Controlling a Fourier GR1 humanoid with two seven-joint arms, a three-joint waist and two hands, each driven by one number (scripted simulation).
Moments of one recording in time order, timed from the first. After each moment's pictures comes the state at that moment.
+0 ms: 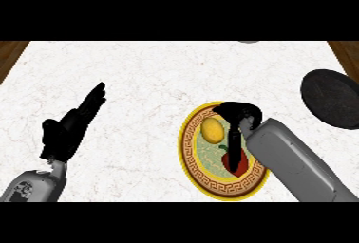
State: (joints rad) left arm -0.17 0.38 -0.21 -1.57 0.13 0.06 0.18; right arm -0.69 -0.31 0.58 -1.26 0.11 0.63 0.99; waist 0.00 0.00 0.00
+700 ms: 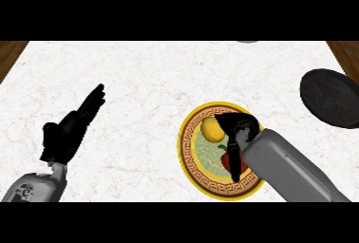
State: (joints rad) left arm -0.15 0.36 -0.19 -1.57 0.09 0.05 0.17; right arm -0.64 -0.31 0.64 -1.30 0.16 0.65 1.04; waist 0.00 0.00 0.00
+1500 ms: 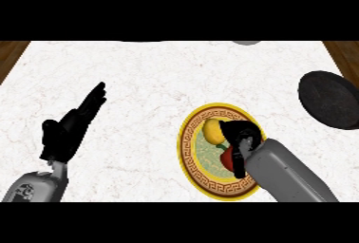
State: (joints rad) left arm -0.16 0.32 -0.15 -1.60 0.07 0.01 0.21; right arm -0.55 -0.30 0.63 -1.31 0.30 0.70 0.95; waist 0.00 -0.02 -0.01
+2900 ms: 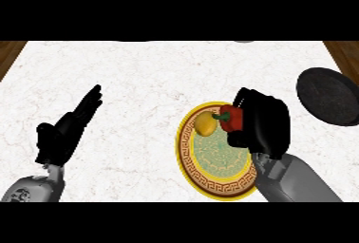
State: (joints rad) left arm -0.13 0.30 -0.11 -1.61 0.04 -0.02 0.21; right arm -0.46 -0.28 0.53 -1.70 1.03 0.06 1.03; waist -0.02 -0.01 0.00
